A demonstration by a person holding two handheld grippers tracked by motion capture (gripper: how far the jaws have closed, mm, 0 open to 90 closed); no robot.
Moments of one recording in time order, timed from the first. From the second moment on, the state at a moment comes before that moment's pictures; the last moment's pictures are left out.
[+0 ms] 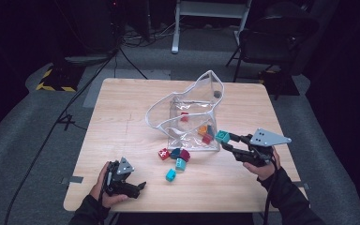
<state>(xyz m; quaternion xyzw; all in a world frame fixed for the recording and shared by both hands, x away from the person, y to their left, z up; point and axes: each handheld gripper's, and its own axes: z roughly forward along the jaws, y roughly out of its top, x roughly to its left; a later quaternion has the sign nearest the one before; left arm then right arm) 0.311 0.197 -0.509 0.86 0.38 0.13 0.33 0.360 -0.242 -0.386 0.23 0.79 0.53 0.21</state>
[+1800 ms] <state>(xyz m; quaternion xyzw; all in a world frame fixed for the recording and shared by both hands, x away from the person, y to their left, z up) 0.311 0.197 -0.509 0.86 0.38 0.13 0.33 0.446 -0.169 -0.309 0.26 0.78 0.50 0.26</state>
